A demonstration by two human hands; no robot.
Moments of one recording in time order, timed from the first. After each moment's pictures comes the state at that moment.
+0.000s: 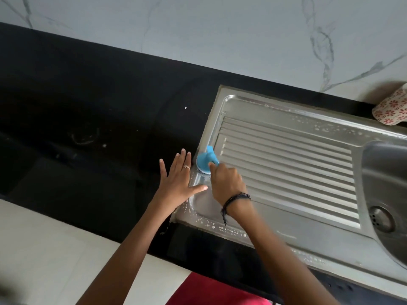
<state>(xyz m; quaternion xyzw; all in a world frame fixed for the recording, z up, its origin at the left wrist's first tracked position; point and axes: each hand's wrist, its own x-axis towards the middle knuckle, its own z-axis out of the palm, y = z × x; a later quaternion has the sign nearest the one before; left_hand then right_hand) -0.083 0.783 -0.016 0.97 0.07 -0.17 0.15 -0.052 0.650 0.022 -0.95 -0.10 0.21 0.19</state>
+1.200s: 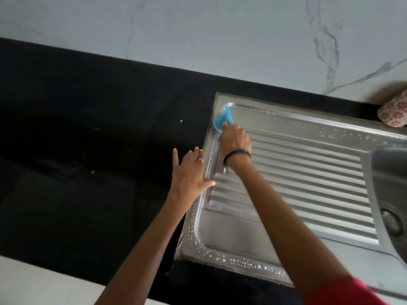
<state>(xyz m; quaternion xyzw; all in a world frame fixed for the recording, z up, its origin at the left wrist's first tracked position) -0.002 0.786 -0.019 0.99 0.02 -0.10 0.06 0.092 0.691 0.008 -0.98 -0.01 0.08 0.16</state>
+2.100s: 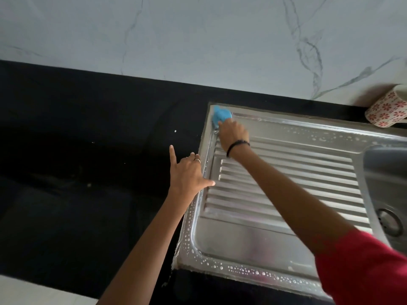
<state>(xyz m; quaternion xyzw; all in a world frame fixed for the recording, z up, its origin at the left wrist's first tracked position) 0.021 0.779 -0.003 0.99 0.02 -0.11 -0.01 0.140 0.676 -0.003 -0.98 0.00 0.06 0.21</state>
